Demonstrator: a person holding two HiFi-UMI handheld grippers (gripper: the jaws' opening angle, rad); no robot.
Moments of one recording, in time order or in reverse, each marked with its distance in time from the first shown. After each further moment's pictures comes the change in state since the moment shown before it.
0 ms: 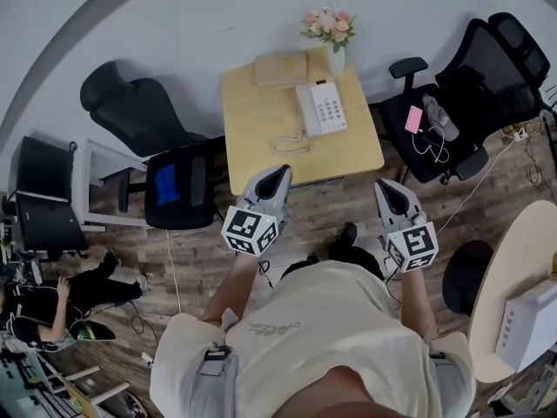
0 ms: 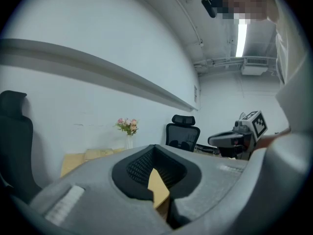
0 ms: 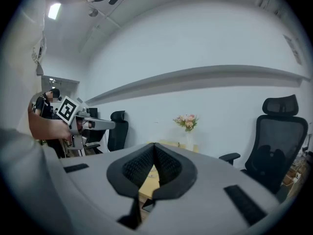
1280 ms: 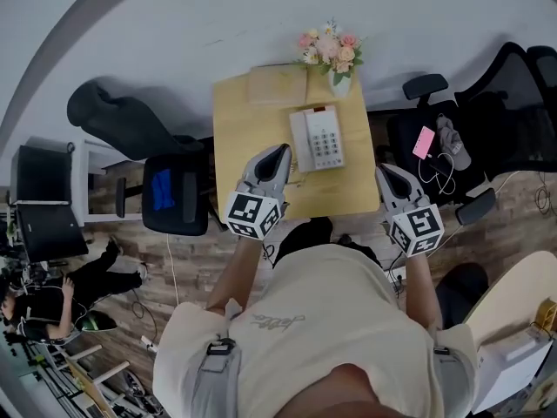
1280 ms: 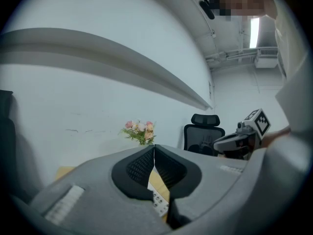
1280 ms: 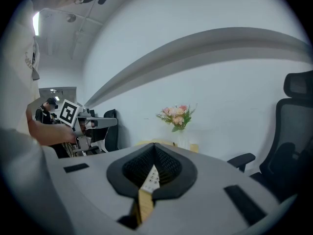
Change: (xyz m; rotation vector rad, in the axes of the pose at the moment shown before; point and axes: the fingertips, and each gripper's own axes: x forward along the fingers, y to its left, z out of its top) left arm 0.198 0.106 0.029 0.000 0.005 0.122; right arm 0.172 -0.162 0.008 0.097 0.084 0.114
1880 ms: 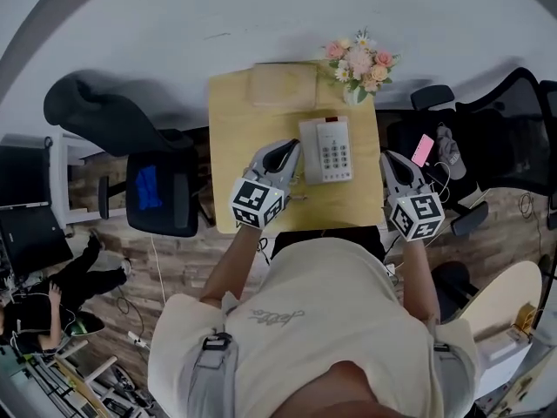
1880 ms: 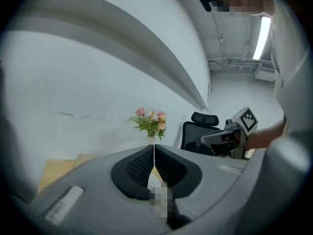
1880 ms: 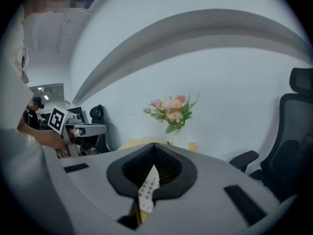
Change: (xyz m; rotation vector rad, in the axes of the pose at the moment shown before) left arm 0.052 0.083 -0.035 -0.086 0.055 -0.117; right arm 0.113 -0.031 0.008 0.042 0.074 -0.090
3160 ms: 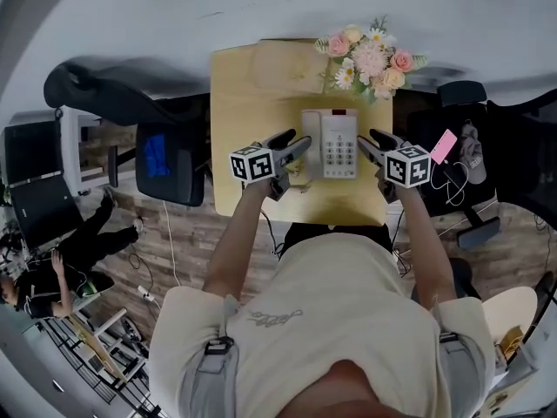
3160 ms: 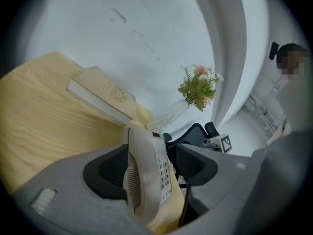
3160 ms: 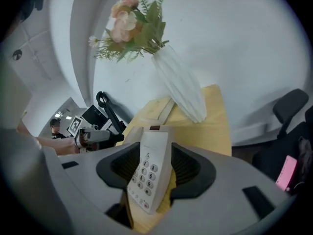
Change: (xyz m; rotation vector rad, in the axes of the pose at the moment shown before) left arm 0.079 0.062 -0.169 -0.716 0.266 -0.055; right arm 0.146 -0.046 -0.139 0.302 0.425 0.340
